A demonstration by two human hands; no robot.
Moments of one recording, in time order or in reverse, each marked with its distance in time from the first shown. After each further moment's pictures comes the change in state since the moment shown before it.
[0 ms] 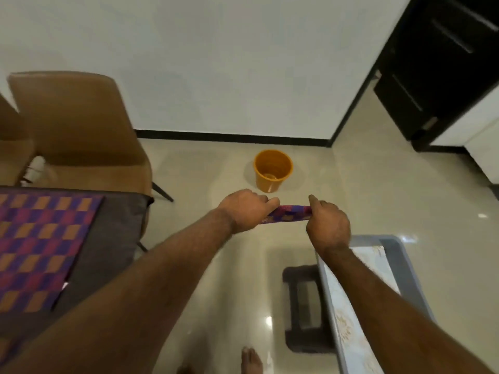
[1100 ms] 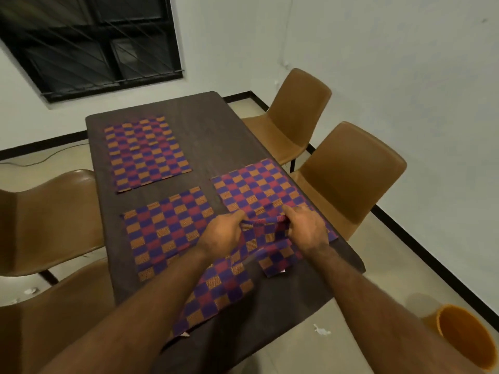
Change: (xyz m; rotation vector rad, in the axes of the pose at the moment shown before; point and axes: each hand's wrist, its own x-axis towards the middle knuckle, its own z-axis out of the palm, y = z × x) left_hand -0.549 -0.129 -0.002 -0.578 0.489 -1.438; right_hand -0.091 -0.564 -0.087 0.155 -0.060 -1.317
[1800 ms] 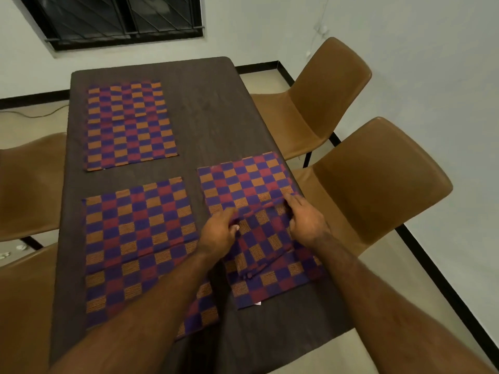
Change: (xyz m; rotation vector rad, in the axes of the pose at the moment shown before) left_hand 0.118 -0.023 0.103 -0.241 0.110 -0.375; right_hand 0.141 0.110 0.078 0.217 -0.259 -0.088
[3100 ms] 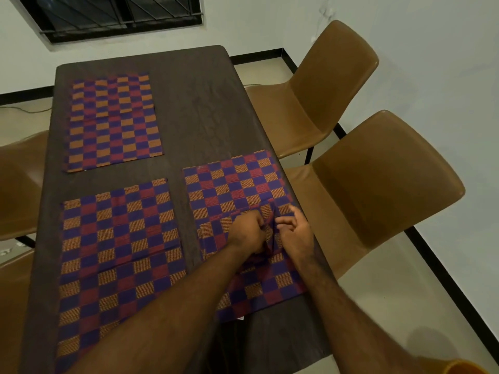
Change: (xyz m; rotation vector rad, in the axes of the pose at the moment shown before) left_hand 0.058 0.081 0.077 0.066 -0.081 -0.182; right_hand 0.007 0.025 0.052 0.923 0.161 0.423
